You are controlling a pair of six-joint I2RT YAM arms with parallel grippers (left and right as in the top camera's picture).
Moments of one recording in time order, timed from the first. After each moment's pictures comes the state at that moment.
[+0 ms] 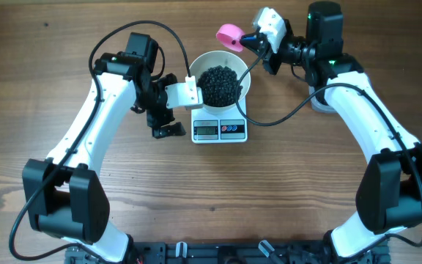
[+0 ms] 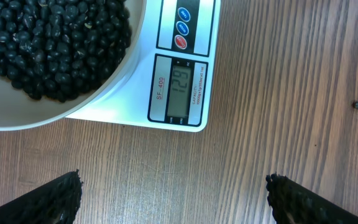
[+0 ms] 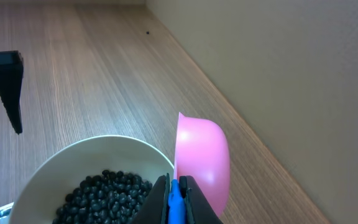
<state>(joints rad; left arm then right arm) -0.22 1.76 1.44 -1.12 0.42 1.21 0.18 1.79 1.36 -0.09 -0.78 -0.61</state>
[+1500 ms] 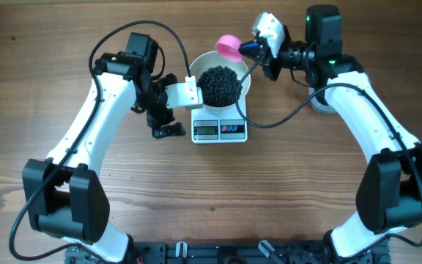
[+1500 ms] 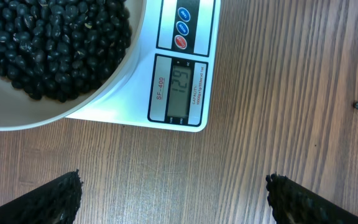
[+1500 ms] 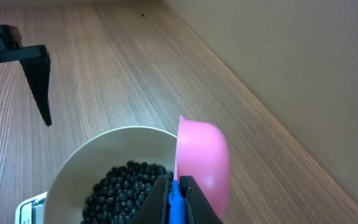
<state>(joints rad) -0.22 1.76 1.44 -1.12 0.42 1.21 0.18 1.79 1.36 -0.18 -0.83 -0.61</state>
